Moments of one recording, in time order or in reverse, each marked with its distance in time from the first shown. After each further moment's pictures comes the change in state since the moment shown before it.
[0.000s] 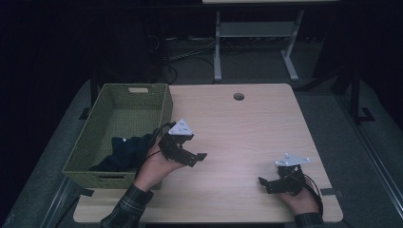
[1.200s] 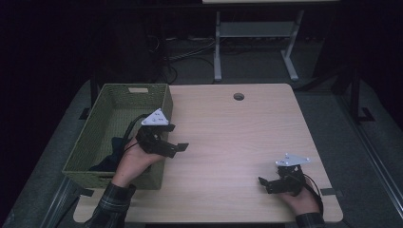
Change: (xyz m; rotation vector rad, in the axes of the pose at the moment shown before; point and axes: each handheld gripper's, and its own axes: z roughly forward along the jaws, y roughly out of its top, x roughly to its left) left arm 0.028 -0.006 -0.053 -0.060 0.059 -0.041; right arm 0.000 0.000 0.000 -0.002 0.002 -0.005
